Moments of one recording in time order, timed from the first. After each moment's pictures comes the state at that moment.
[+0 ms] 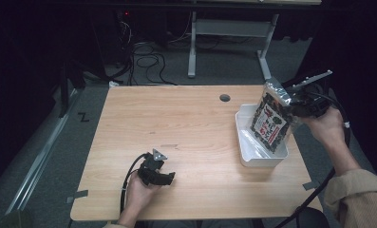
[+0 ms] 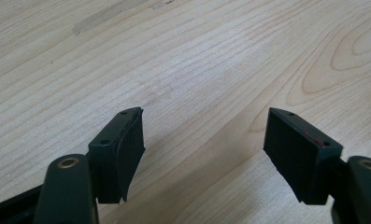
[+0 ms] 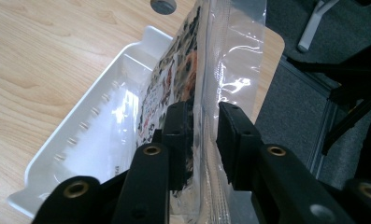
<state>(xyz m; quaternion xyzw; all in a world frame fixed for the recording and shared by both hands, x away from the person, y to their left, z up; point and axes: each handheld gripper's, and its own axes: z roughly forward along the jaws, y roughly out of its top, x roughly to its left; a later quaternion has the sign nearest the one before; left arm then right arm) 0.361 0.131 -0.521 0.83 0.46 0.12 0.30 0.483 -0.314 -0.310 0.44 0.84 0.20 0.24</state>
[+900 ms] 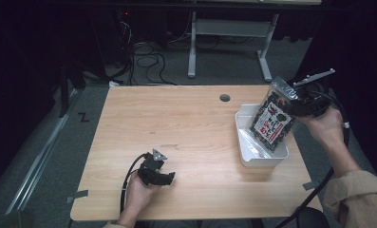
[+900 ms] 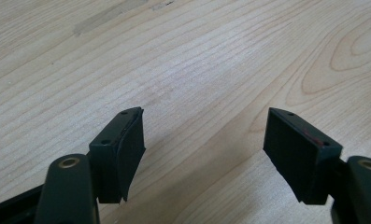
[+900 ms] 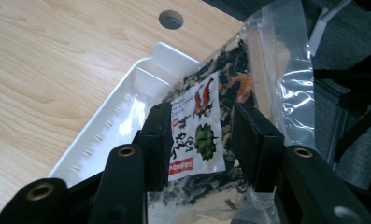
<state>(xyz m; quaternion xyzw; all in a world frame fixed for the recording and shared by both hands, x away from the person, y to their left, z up) 0.361 0.130 -0.521 0.83 0.46 0.12 0.30 0.478 -0.308 -0.304 0.44 0.84 0.23 0.23</state>
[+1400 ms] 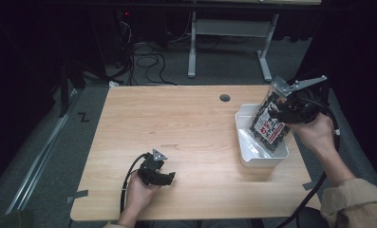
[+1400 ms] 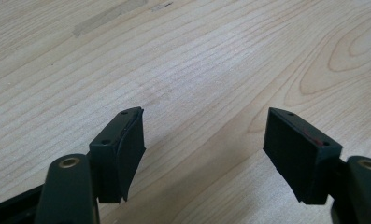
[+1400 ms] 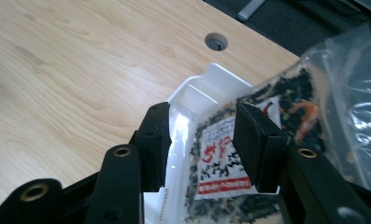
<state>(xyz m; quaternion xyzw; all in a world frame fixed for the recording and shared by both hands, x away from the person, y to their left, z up) 0.361 0.131 -0.520 0.83 0.46 0.12 0.30 0.454 -0.277 -0.306 0.39 0.85 0.27 0.22</state>
